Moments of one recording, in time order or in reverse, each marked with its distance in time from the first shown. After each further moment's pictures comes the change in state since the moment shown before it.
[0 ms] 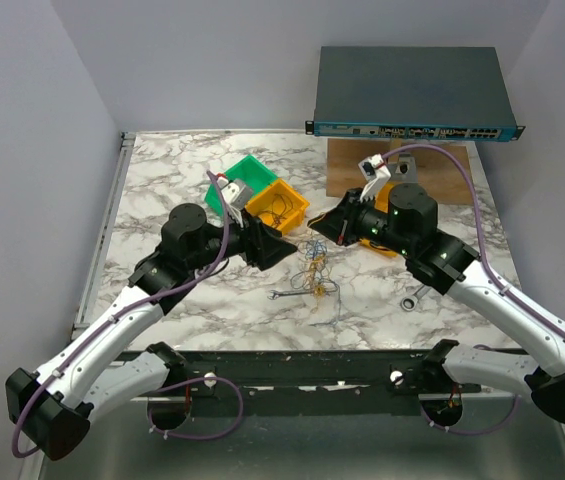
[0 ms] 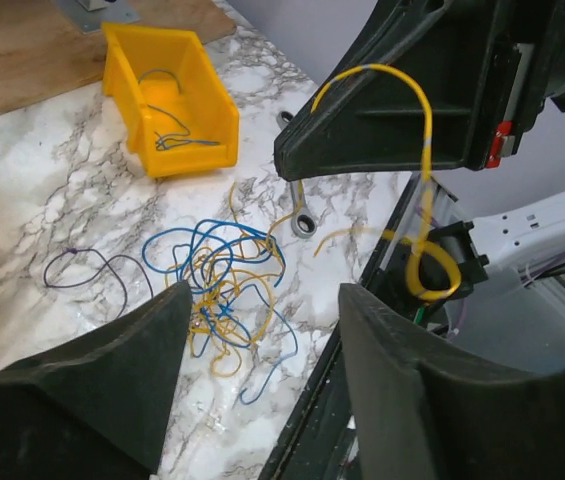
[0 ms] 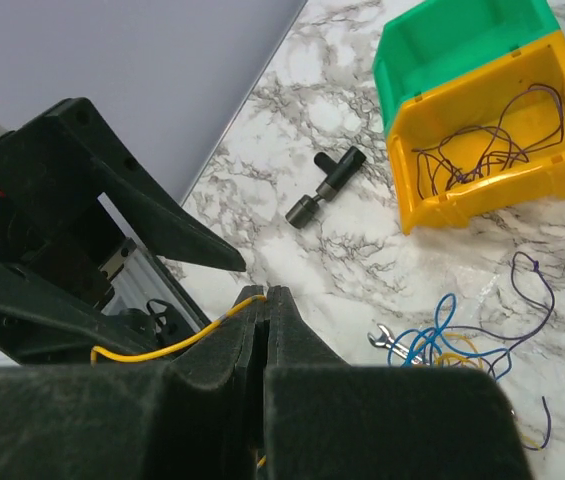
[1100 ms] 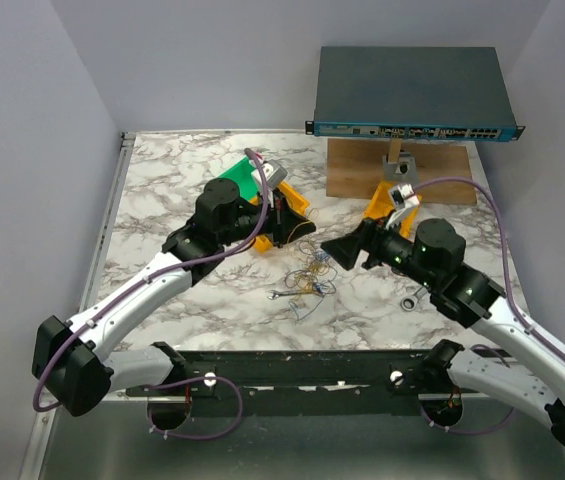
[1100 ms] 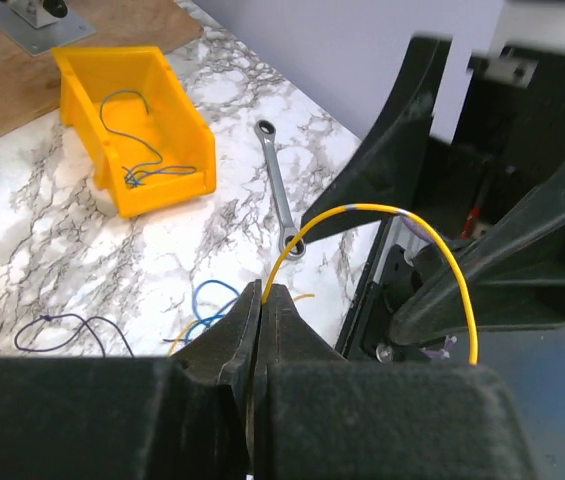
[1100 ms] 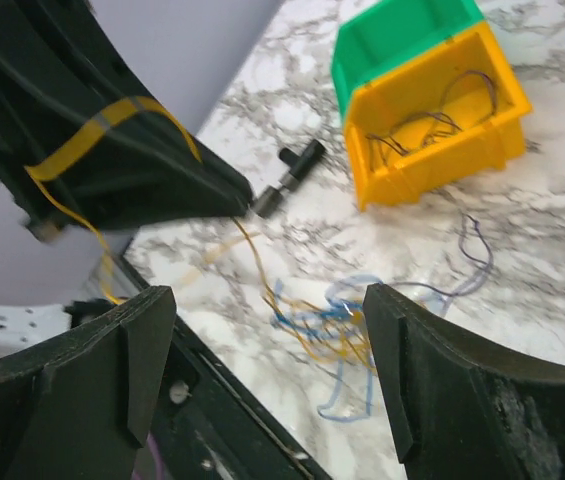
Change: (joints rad) left arm -0.064 0.280 0.145 0.116 0.041 0.025; right arm -0.002 -0.217 -0.169 -0.003 0.097 -0.010
